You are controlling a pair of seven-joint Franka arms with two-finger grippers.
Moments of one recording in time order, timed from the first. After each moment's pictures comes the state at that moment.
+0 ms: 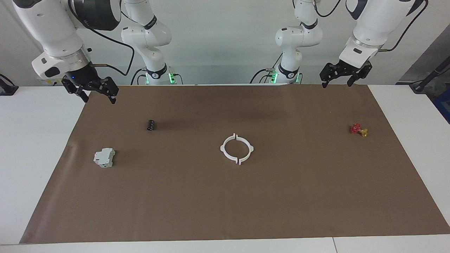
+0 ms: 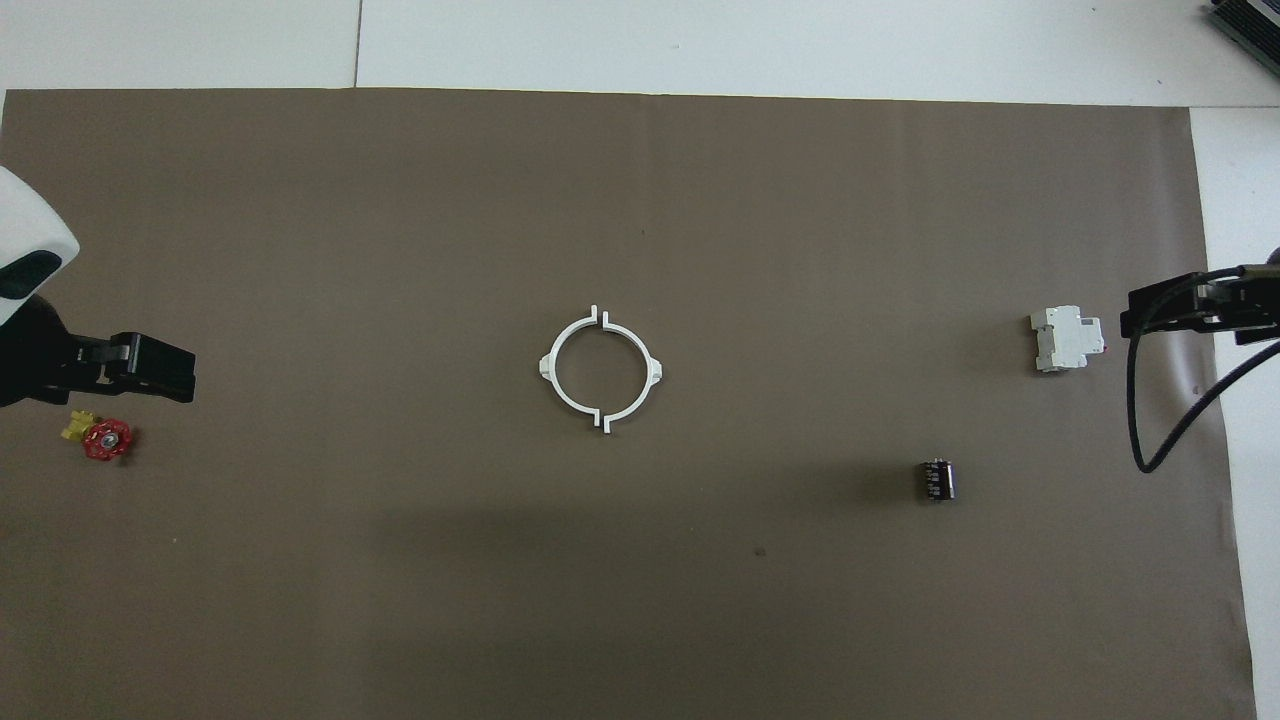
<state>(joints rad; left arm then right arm) 0.02 -0.09 -0.14 -1.65 0.02 1.46 -0.08 0.08 -0.01 -0.14 -1.62 -0.02 1.61 0.03</state>
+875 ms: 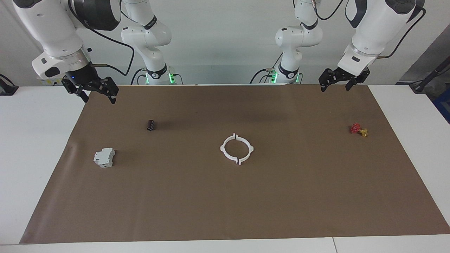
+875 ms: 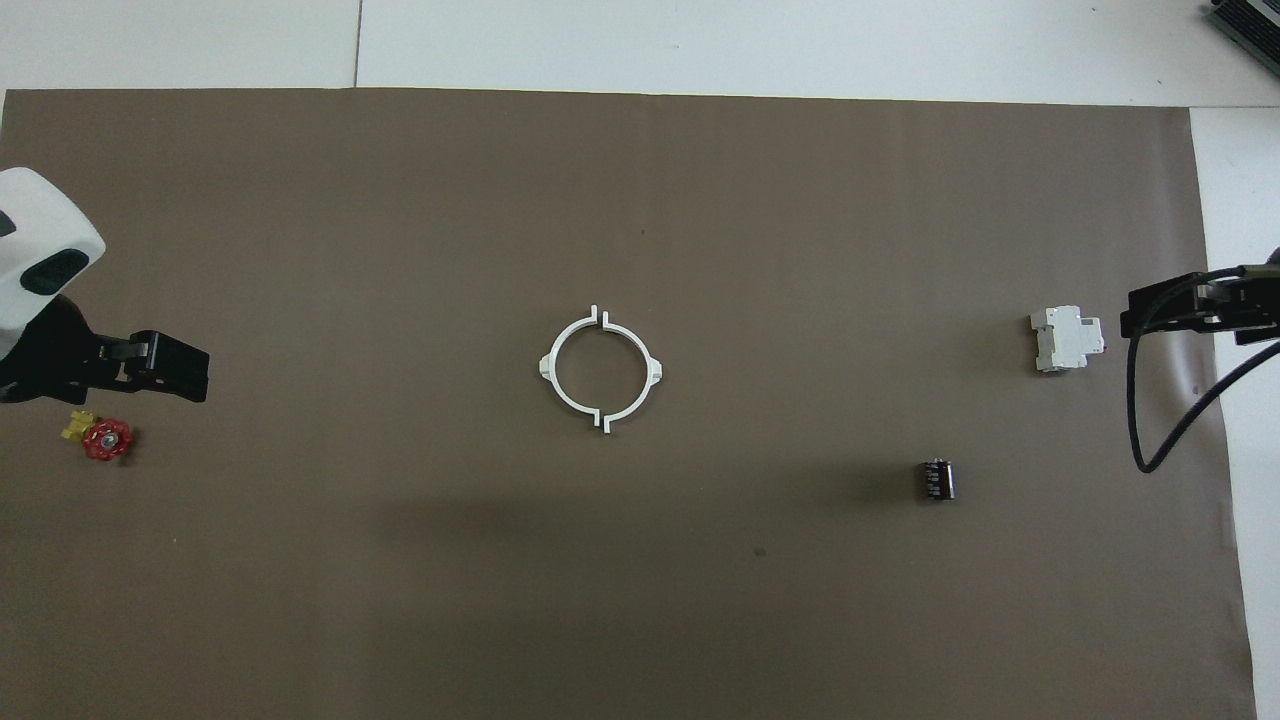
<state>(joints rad) 0.02 -0.07 -0.14 -1.68 0.02 1.48 -0.08 0.08 -0.01 -0.14 -1.62 -0.02 1.61 0.03</state>
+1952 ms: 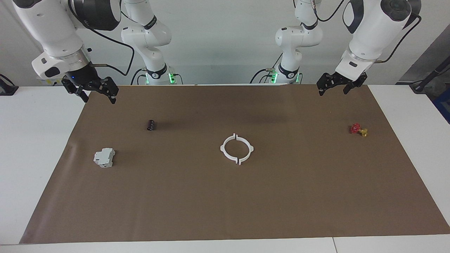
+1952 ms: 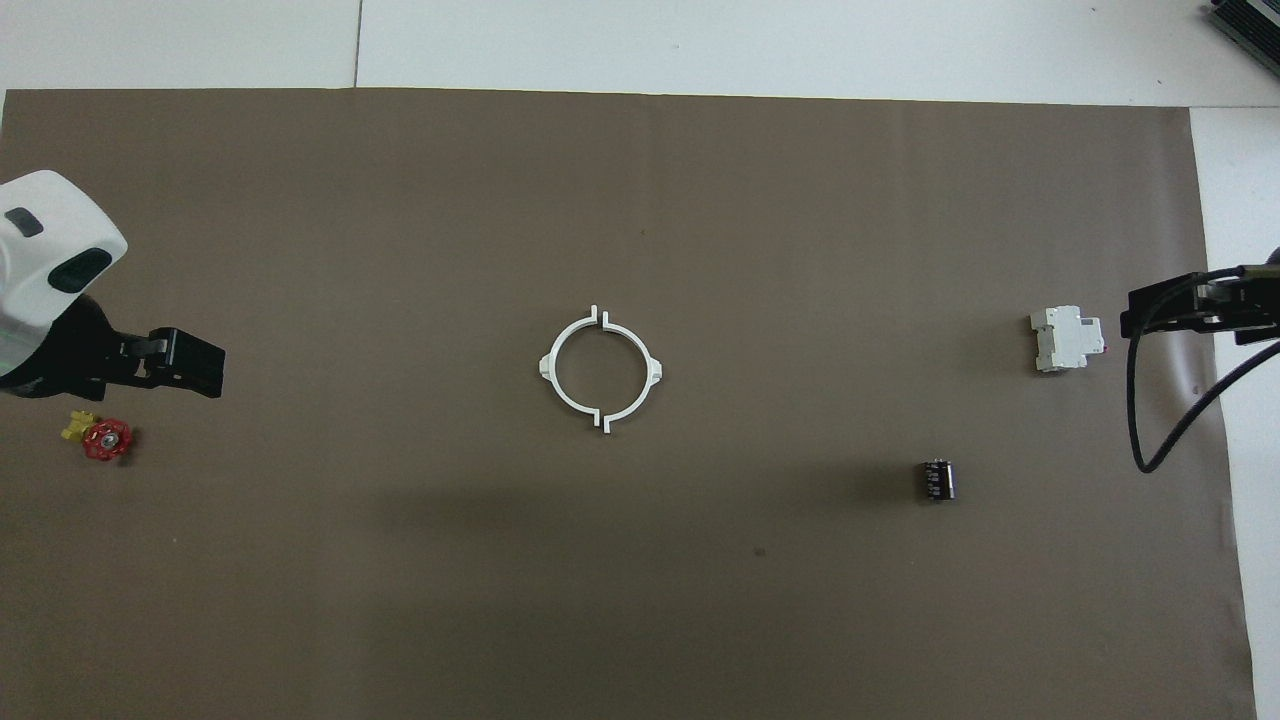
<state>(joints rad) -0.02 -0.06 -0.10 -1.70 0.01 1.52 -0.09 0.08 -0.01 -0.14 -1.62 -0.02 1.61 0.03</state>
